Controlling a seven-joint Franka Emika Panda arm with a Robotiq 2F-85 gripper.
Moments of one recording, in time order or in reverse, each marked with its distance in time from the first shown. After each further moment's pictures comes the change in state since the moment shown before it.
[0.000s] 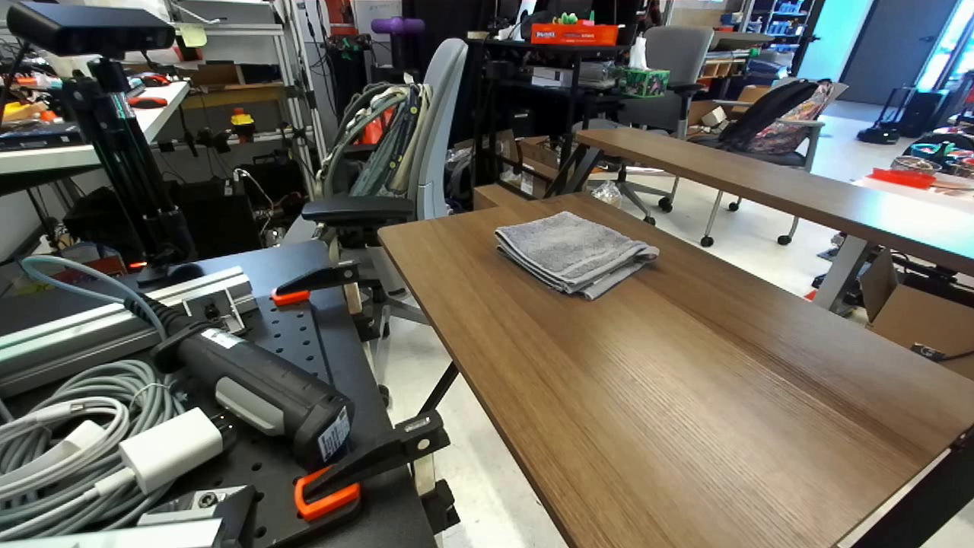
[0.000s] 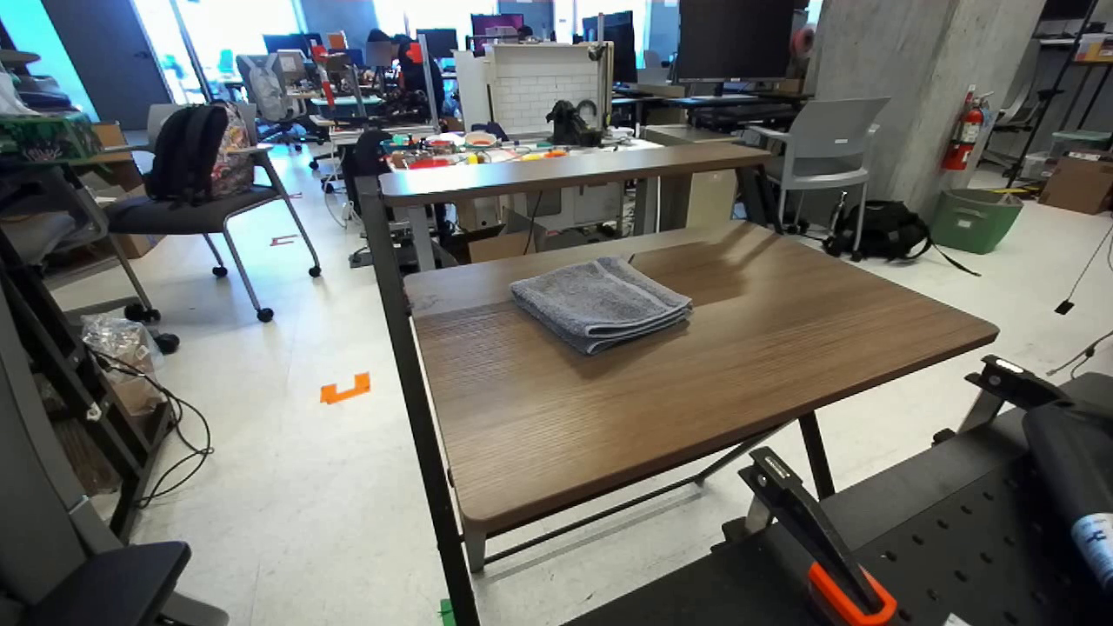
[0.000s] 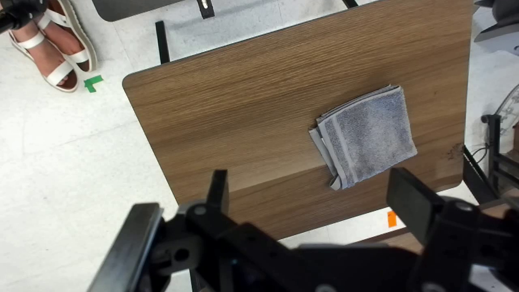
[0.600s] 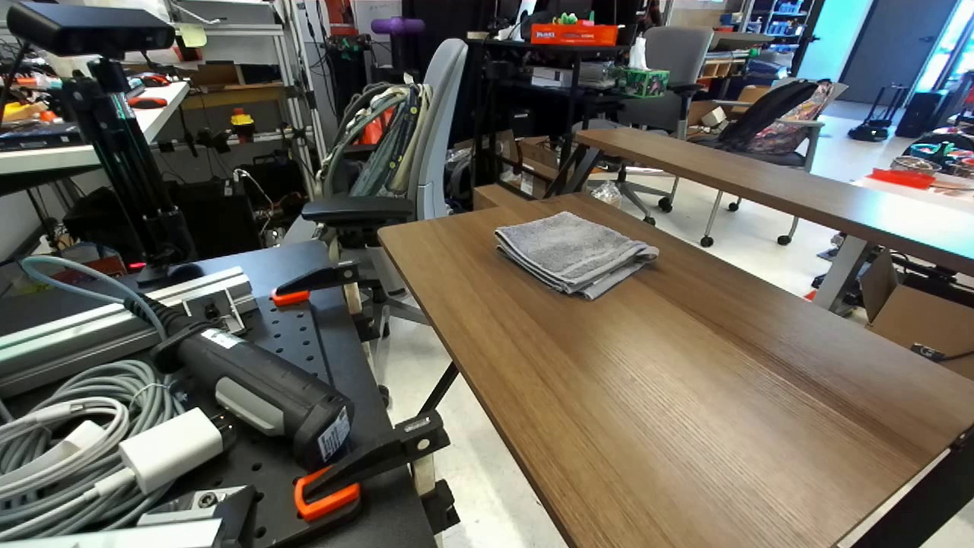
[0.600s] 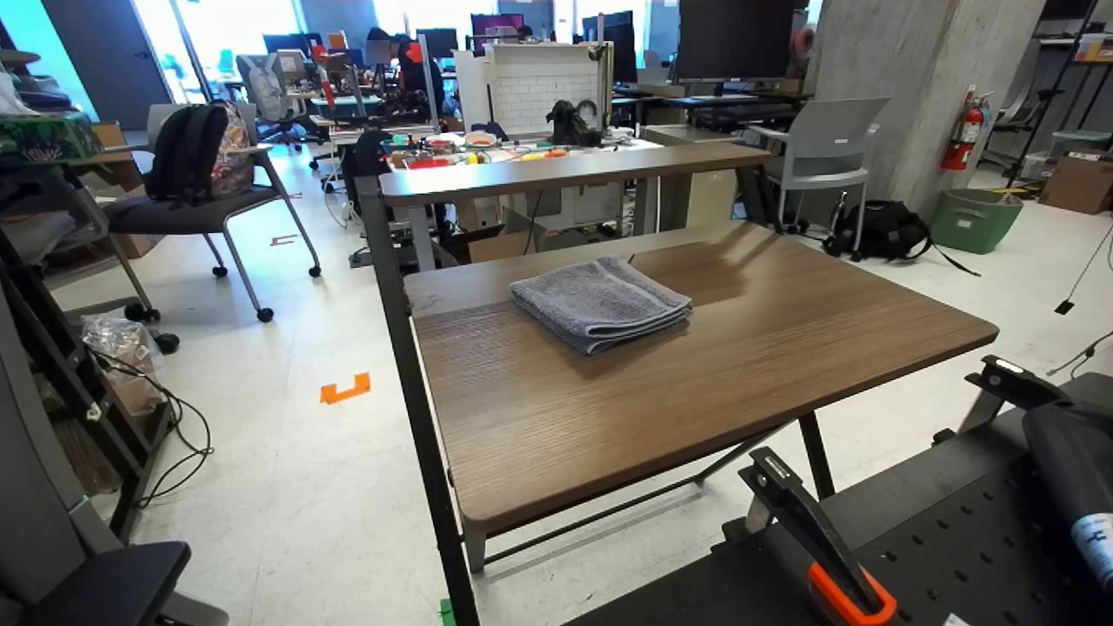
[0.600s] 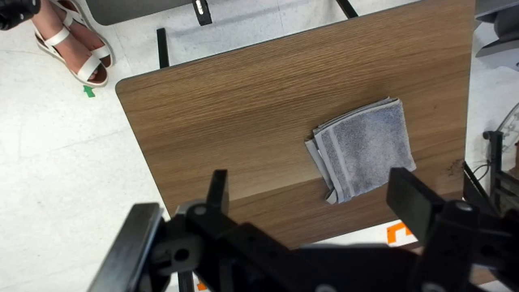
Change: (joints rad) arm 0.002 0.036 0.033 0.004 0.000 -0.001 0.003
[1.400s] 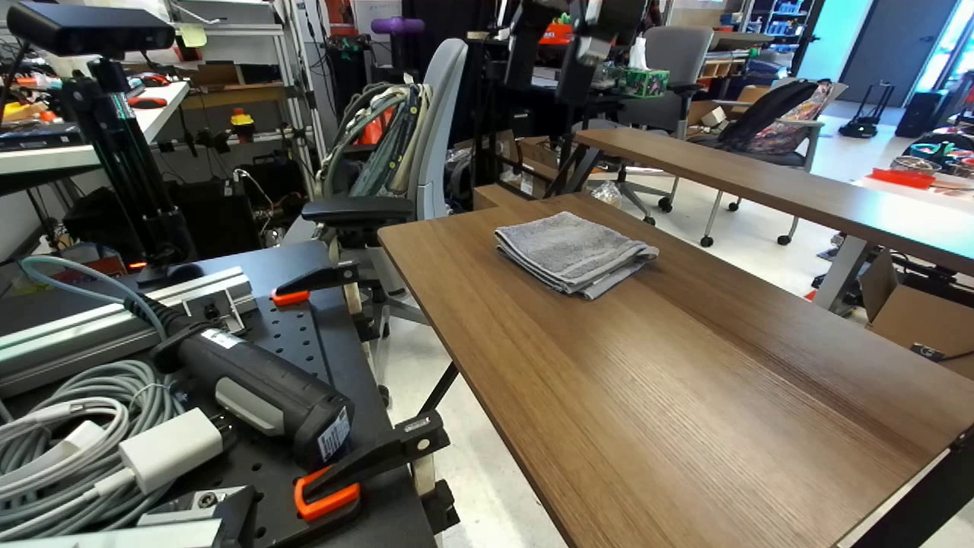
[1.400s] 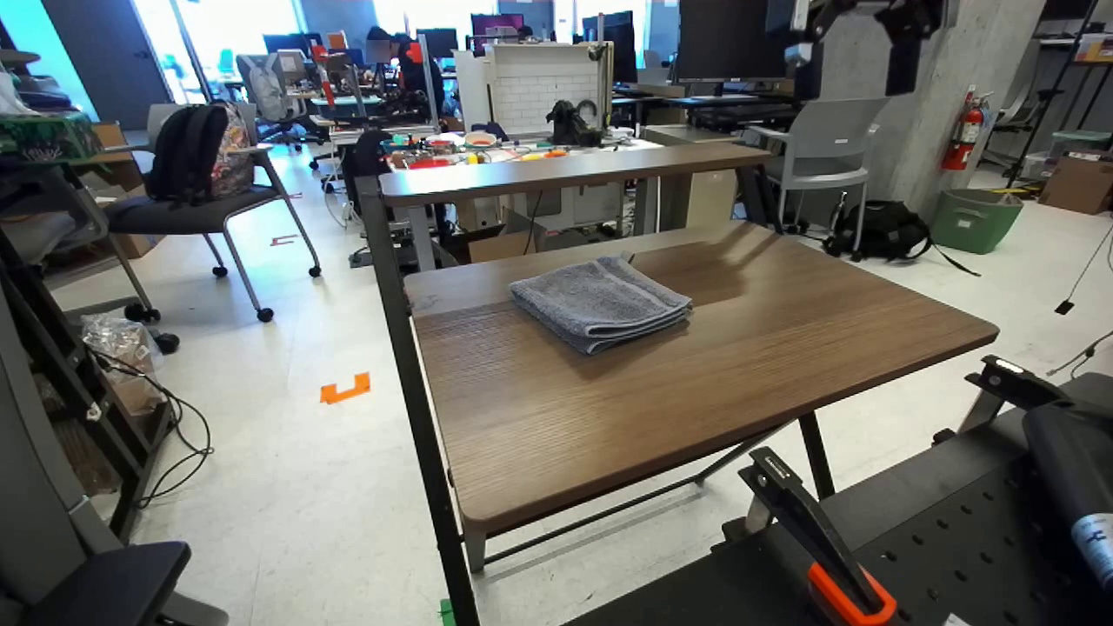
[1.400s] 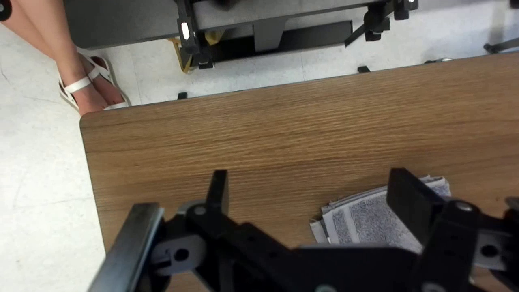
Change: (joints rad) arm 0.047 0.439 0.107 0.191 -0.079 -0.046 0.084
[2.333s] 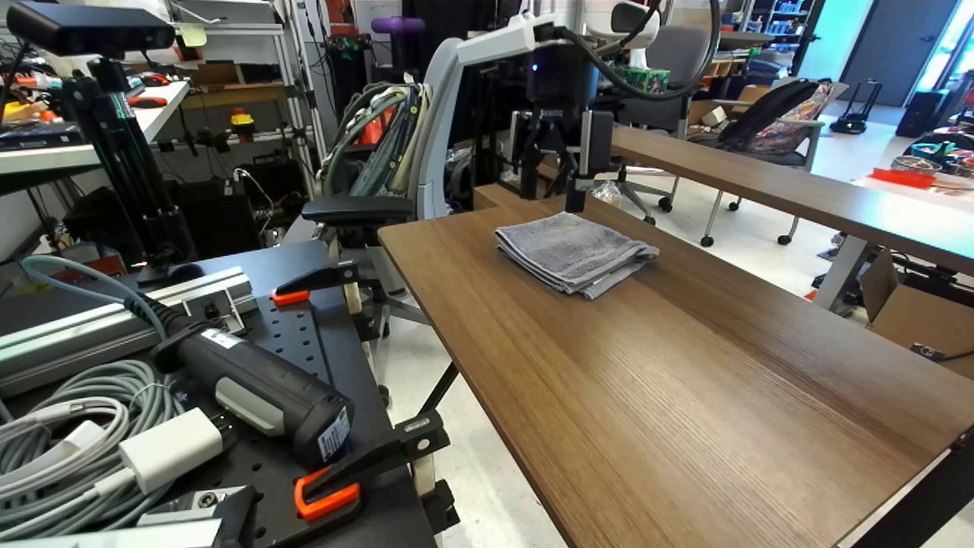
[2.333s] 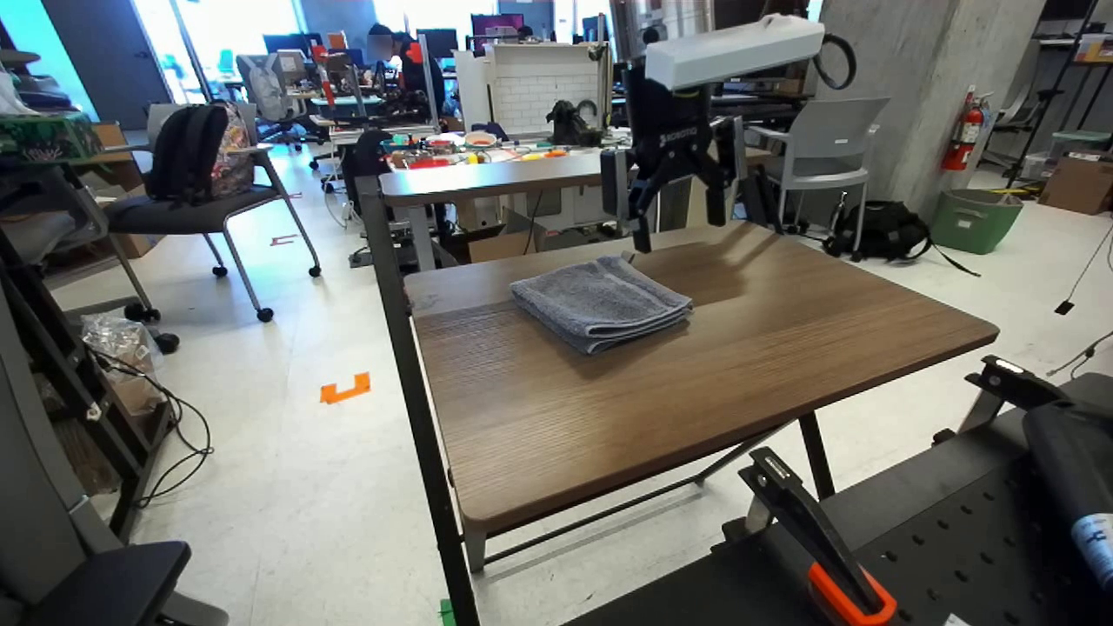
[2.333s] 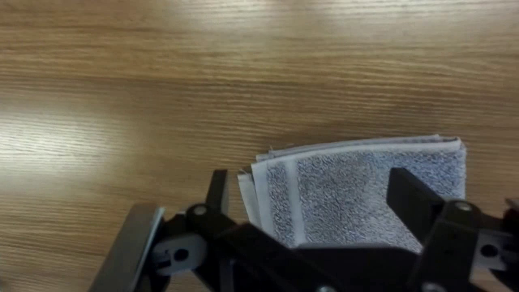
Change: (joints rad) arm 0.179 0.391 0.027 0.175 -0.194 0.300 0.199
